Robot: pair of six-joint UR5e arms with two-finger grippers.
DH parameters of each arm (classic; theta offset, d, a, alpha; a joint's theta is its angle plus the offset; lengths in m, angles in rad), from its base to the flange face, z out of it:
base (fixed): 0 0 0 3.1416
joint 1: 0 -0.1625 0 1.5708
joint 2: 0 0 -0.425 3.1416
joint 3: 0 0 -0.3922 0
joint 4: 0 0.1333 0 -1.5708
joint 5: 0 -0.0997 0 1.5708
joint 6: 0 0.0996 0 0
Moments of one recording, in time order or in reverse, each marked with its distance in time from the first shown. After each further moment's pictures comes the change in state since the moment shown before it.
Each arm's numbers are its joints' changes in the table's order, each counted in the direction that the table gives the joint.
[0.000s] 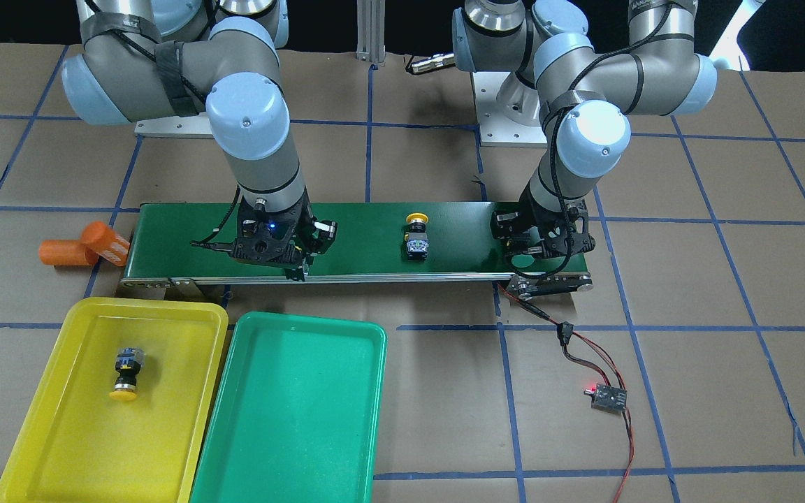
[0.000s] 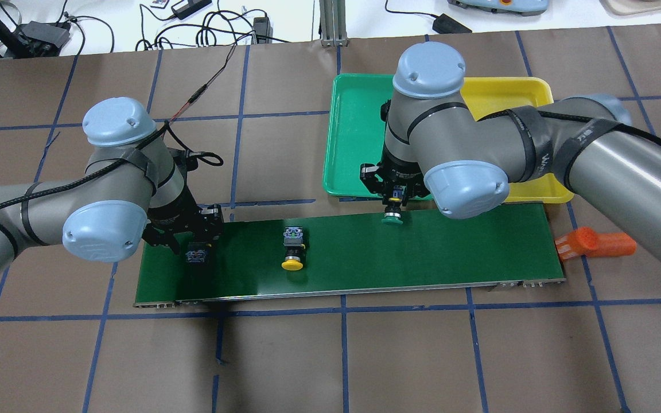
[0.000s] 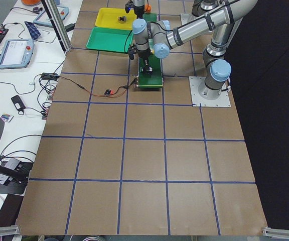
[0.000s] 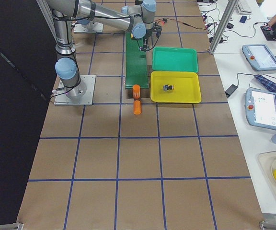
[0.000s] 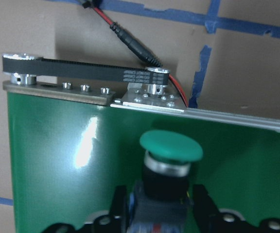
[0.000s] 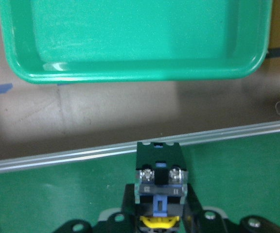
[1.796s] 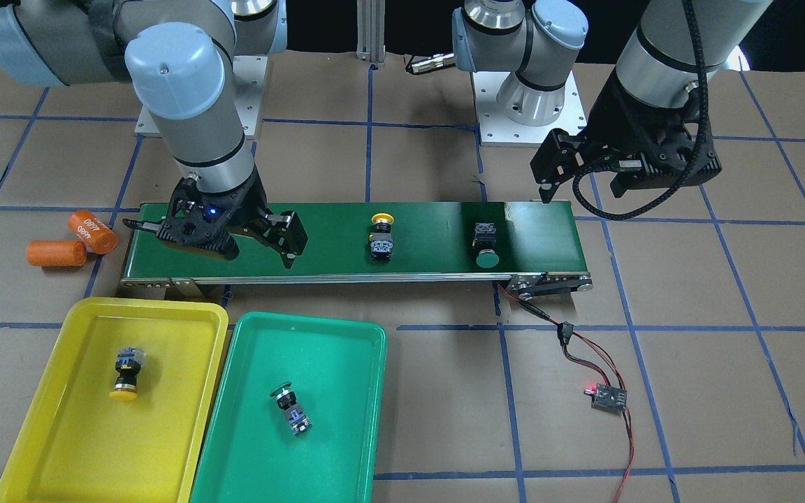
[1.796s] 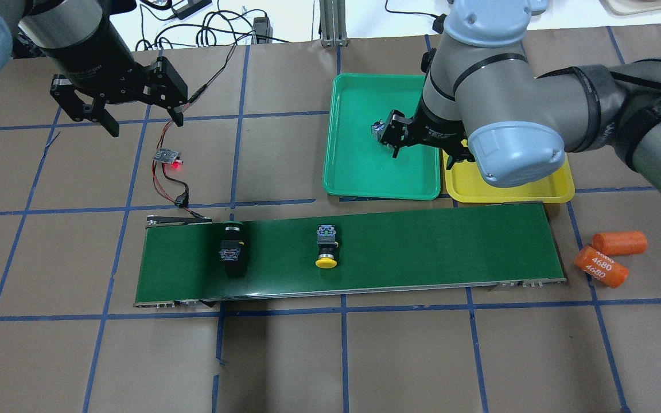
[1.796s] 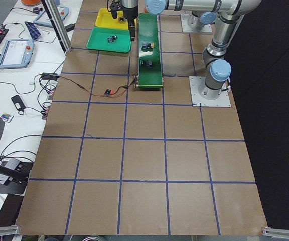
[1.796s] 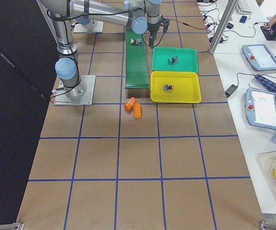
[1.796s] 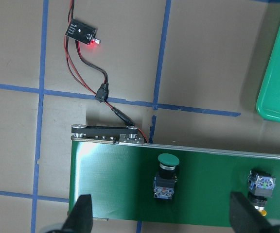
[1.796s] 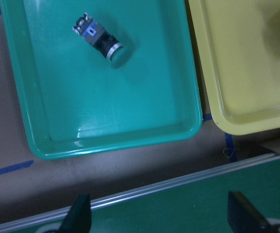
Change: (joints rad) left arm 0.004 -0.032 0.577 -0.453 0.050 0.061; right arm 0.074 0.096 -0.009 0.046 -0.026 0.056
